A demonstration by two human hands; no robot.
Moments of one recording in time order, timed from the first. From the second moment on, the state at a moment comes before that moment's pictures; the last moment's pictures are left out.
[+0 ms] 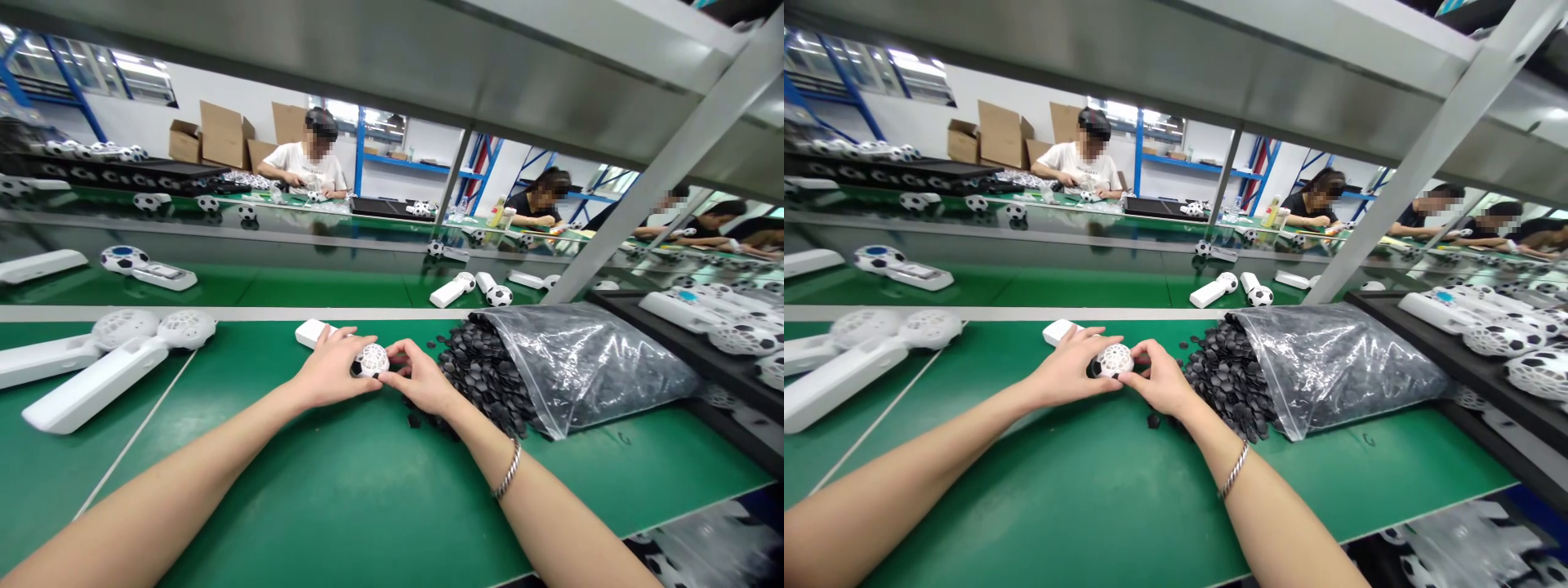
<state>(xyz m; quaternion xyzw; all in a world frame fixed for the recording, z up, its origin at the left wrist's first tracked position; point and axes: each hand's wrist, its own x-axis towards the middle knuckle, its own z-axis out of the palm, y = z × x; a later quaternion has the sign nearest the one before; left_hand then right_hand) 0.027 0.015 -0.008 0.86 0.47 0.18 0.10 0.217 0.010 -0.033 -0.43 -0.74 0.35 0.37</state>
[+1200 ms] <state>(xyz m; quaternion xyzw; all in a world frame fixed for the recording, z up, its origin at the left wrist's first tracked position) 0.036 0.008 -0.010 0.84 0.44 0.22 0.24 0.257 0.042 -0.024 -0.65 -0.74 -0.01 0.17</state>
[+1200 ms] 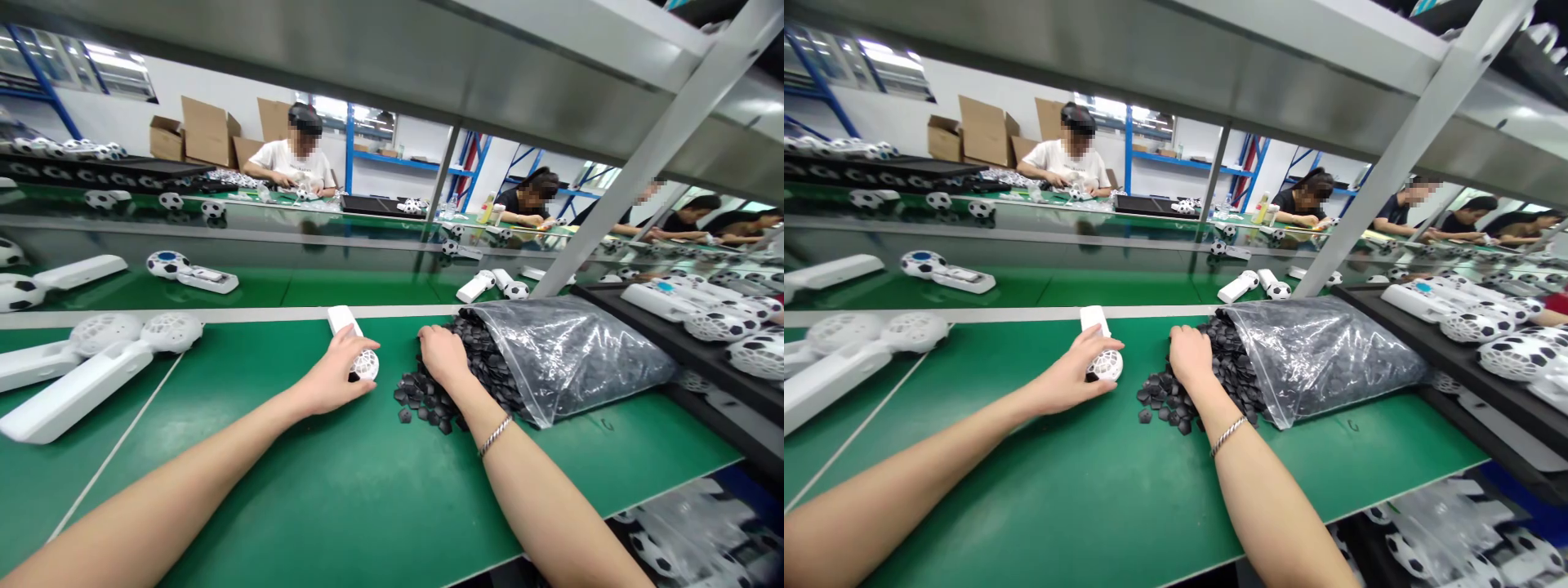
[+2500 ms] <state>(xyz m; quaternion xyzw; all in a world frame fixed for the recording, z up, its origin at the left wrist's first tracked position) 0.029 0.014 -0.012 0.85 0.39 0.22 0.29 0.219 0.004 -0.017 -0.38 -0.81 0.30 0.34</state>
